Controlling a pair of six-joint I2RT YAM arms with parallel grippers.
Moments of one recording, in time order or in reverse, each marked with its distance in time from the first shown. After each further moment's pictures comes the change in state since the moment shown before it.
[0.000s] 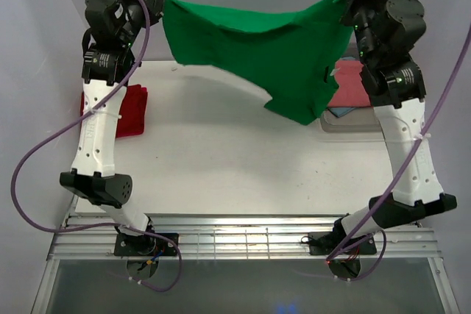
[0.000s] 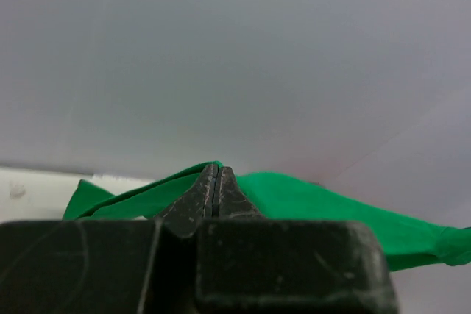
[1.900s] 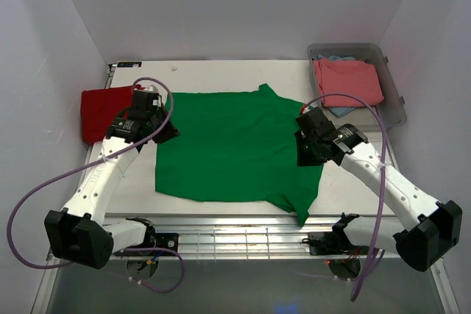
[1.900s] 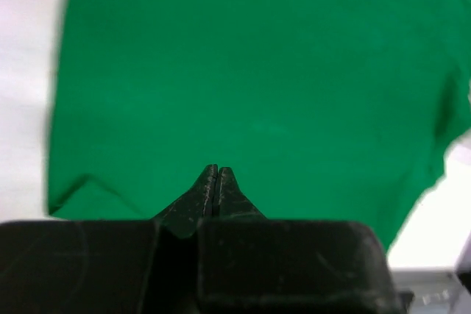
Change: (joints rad) left arm -0.051 -0.494 -1.062 -0.377 -0.077 -0.066; right arm 0.277 -0.377 -1.038 -0.660 -0.139 0.487
